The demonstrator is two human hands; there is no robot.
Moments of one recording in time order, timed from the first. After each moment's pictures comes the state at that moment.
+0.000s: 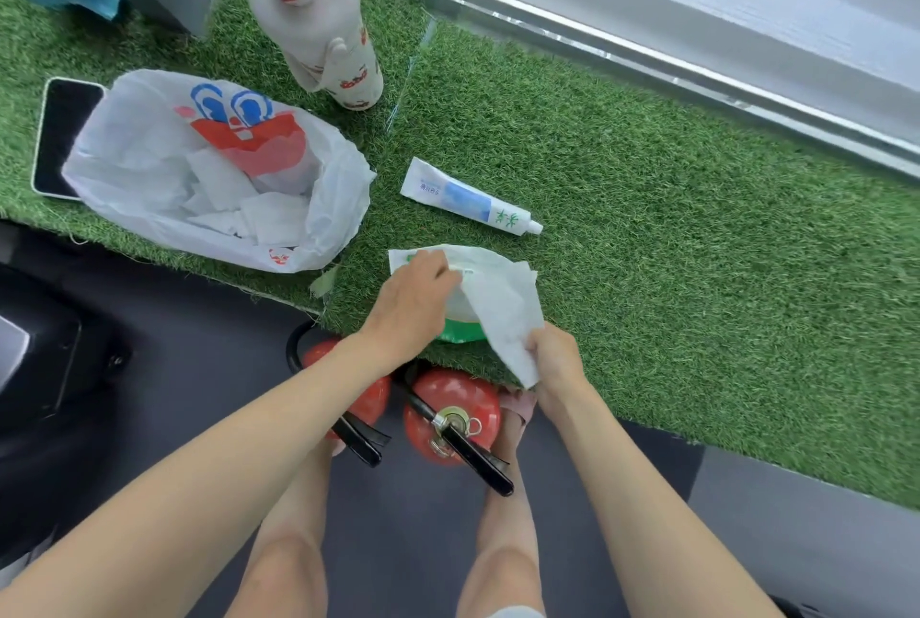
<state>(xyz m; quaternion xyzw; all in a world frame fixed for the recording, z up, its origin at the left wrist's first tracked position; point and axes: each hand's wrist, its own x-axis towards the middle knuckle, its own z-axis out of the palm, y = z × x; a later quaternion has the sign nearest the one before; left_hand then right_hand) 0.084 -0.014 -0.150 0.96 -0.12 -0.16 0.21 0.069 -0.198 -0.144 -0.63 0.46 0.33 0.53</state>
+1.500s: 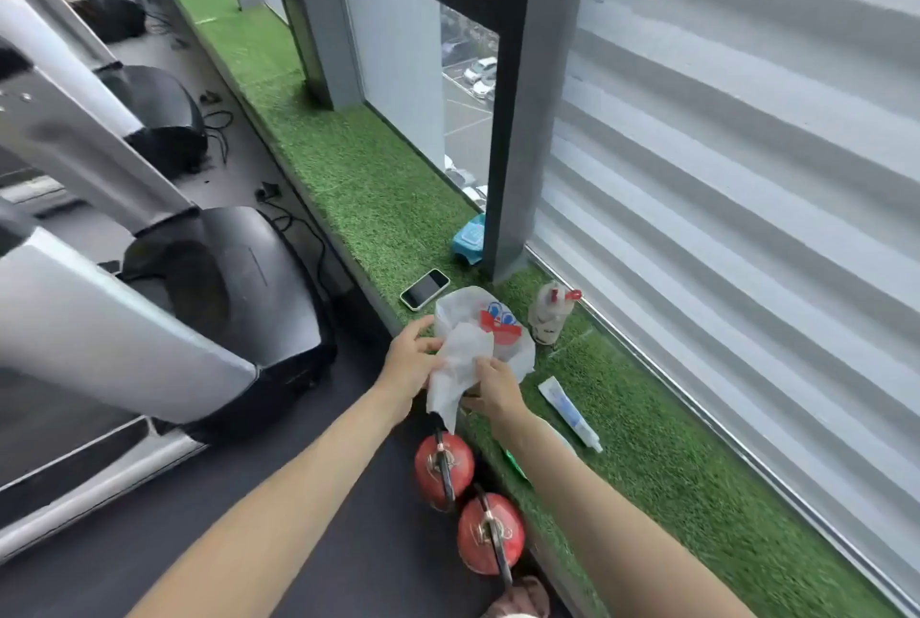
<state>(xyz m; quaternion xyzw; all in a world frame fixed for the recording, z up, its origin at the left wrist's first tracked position) -0.085 0.039 0.253 0.58 0.44 0.12 0.68 -0.004 -0.056 0.222 -0.68 -0.03 0.45 0.58</state>
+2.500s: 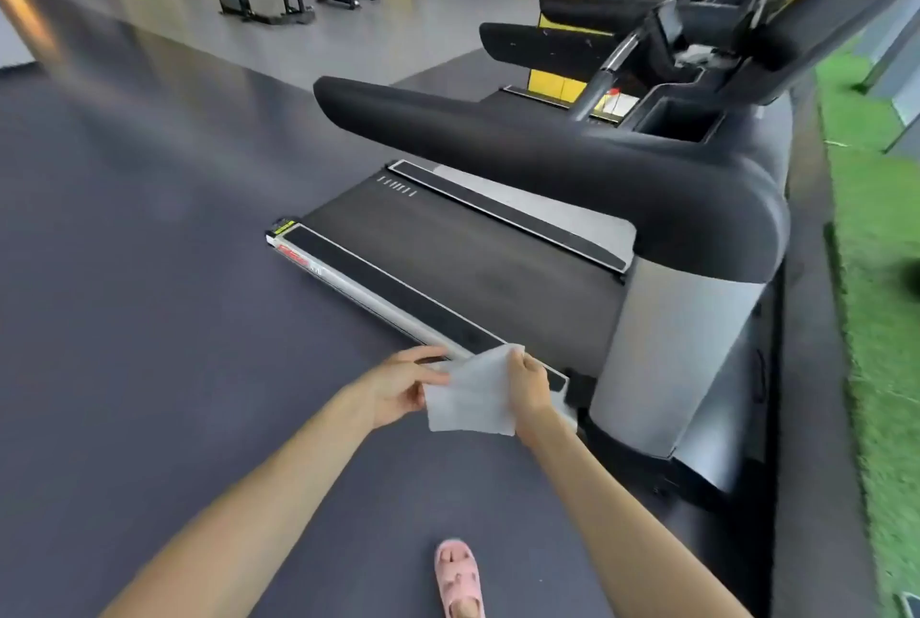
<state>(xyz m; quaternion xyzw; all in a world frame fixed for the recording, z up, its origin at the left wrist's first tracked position) -0.821 0.110 0.287 0.21 0.59 0.44 0.65 -0.651 0.176 0.289 -0.58 -0.38 0.67 0.26</state>
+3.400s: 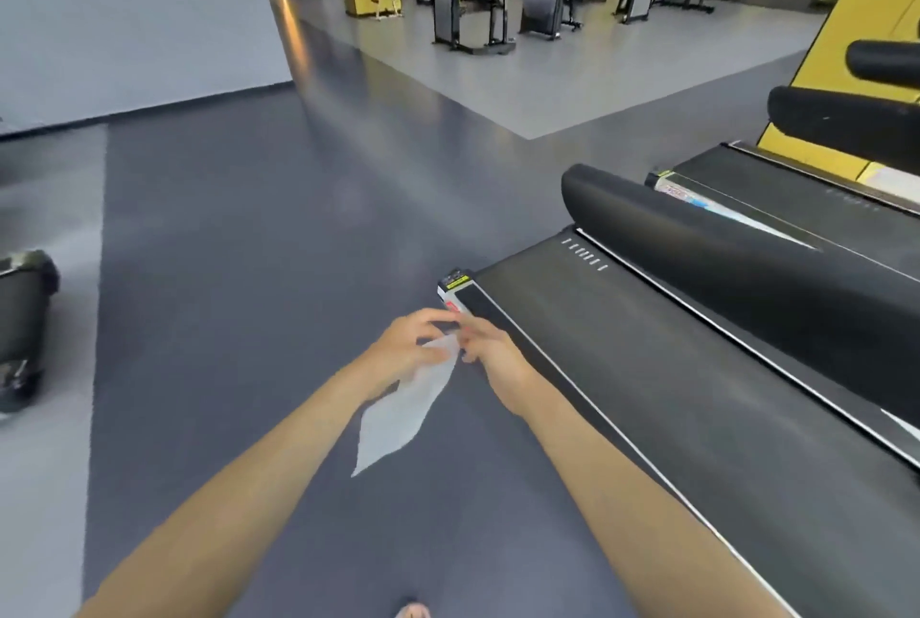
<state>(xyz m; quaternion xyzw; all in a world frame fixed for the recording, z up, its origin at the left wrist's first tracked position) -1.281 0.195 0.338 0.37 0.74 0.43 0.36 -1.176 0.327 0.294 -0.25 -0.63 0.74 0.06</state>
